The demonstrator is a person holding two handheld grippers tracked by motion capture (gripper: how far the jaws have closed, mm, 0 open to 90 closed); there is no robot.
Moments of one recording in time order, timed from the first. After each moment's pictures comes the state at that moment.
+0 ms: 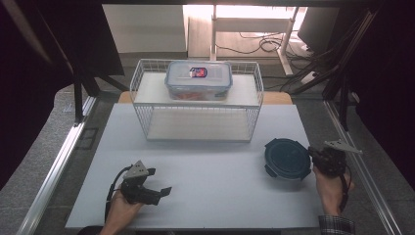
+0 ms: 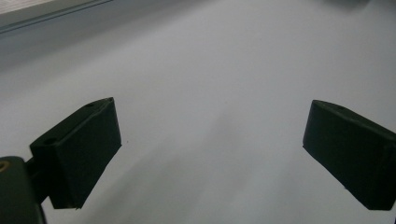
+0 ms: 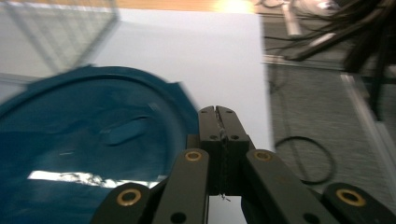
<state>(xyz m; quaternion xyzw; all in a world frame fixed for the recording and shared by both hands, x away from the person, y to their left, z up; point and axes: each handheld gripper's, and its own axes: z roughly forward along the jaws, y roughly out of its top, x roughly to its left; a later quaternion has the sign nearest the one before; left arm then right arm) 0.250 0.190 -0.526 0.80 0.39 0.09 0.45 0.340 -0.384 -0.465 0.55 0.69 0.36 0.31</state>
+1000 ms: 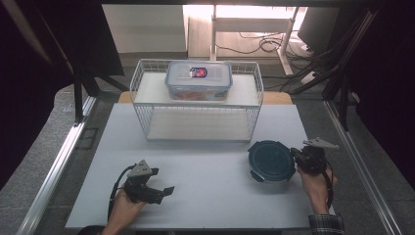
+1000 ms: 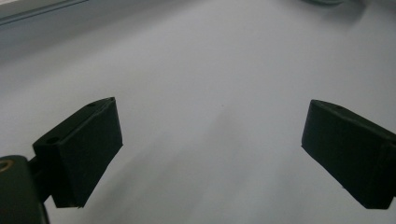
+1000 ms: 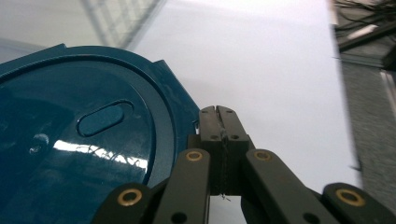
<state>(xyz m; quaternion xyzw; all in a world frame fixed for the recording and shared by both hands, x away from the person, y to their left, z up) 0.256 0.183 -0.529 0.80 0.38 0.08 0.45 0.349 -0.336 -0.476 0.52 0.74 0.34 0.26</state>
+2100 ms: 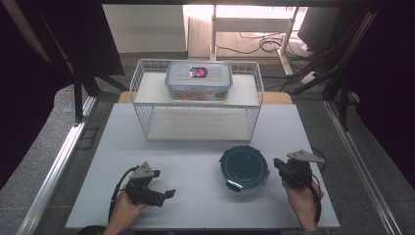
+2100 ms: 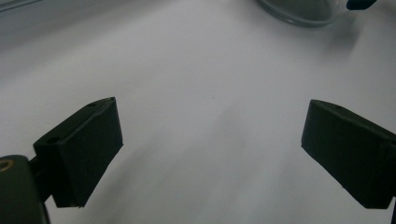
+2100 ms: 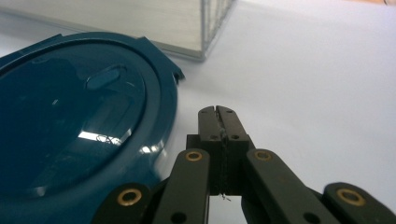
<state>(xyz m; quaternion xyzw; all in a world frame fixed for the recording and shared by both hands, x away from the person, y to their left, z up) 0.252 0.178 -0.530 0.81 0.38 0.08 0.44 0.298 -0.287 -0.469 0.49 0.75 0.37 0.24</state>
